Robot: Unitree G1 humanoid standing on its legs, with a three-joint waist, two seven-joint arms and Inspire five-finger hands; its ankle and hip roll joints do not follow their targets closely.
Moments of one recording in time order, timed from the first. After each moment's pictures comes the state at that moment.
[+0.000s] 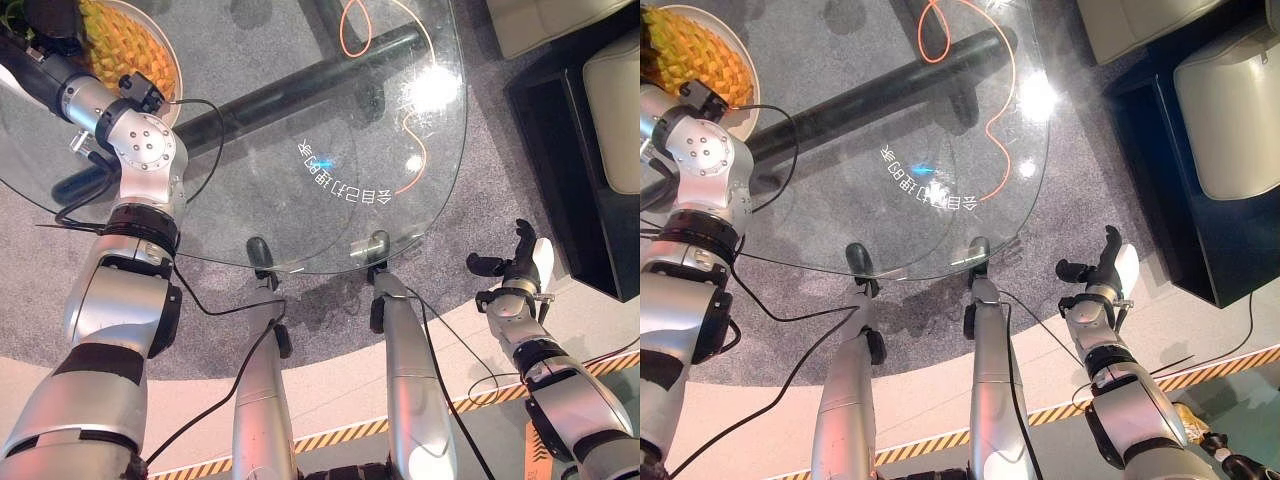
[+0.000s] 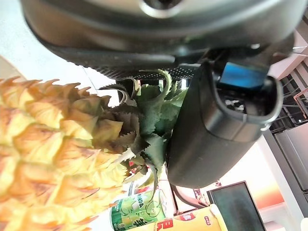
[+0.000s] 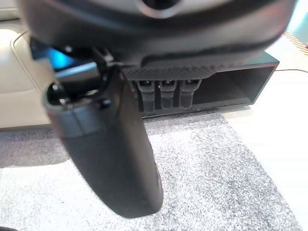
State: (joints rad) left arm -1.29 0.57 -0.27 1.09 -0.45 -0.68 1.01; right arm -0.69 -0.51 0.38 1.15 0.27 -0.16 -0.59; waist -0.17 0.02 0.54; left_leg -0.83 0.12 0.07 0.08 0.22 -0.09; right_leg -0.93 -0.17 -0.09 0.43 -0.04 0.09
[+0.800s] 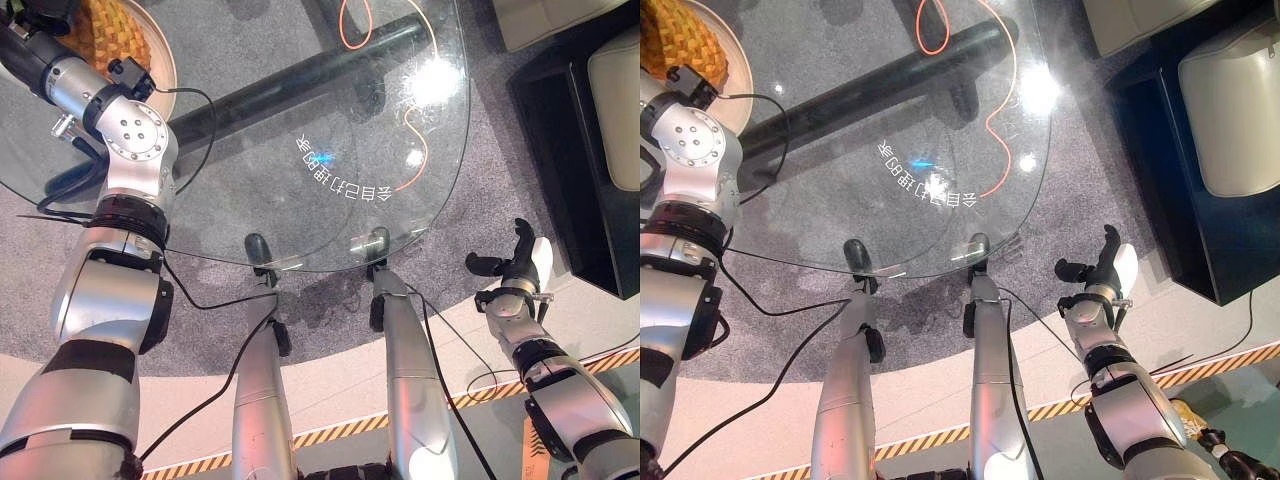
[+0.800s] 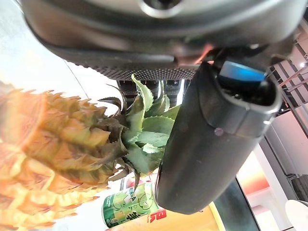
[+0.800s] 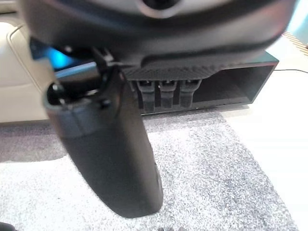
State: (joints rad) left arm -1.33 0.61 -0.30 1.09 -0.40 -0.68 1.01; right arm -0.69 -0.50 0.39 1.15 0.27 -0.17 -0.59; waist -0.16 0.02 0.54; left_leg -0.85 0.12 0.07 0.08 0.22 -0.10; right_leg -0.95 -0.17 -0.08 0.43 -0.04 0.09
